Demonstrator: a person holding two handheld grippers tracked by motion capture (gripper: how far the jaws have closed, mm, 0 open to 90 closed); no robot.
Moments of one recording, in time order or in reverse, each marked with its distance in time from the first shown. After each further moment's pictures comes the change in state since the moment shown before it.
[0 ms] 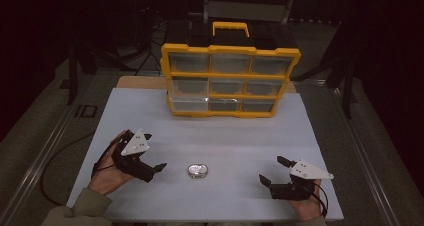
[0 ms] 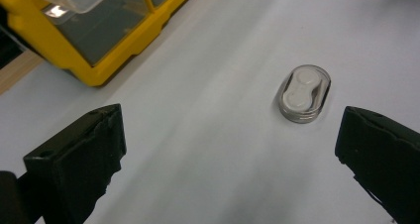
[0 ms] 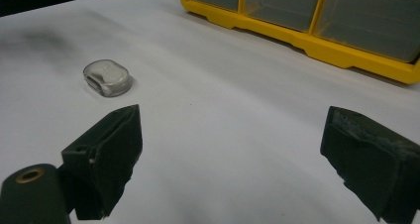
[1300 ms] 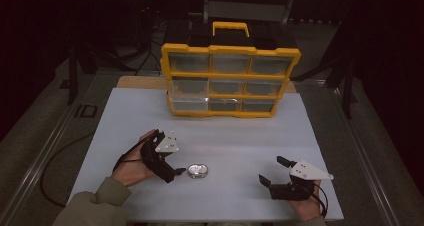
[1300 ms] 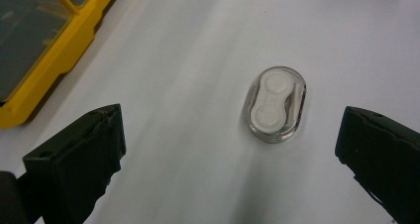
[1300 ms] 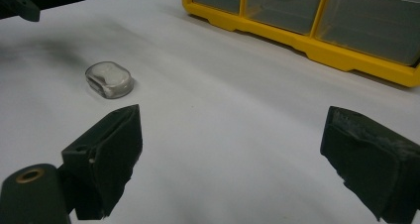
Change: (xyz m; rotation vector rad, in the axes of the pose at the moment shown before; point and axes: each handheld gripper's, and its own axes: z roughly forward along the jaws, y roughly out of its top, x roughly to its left) left arm -0.015 0.031 0.053 0.121 -0.134 0.121; right arm 0.002 0.000 0.000 -0.009 0.004 -0.002
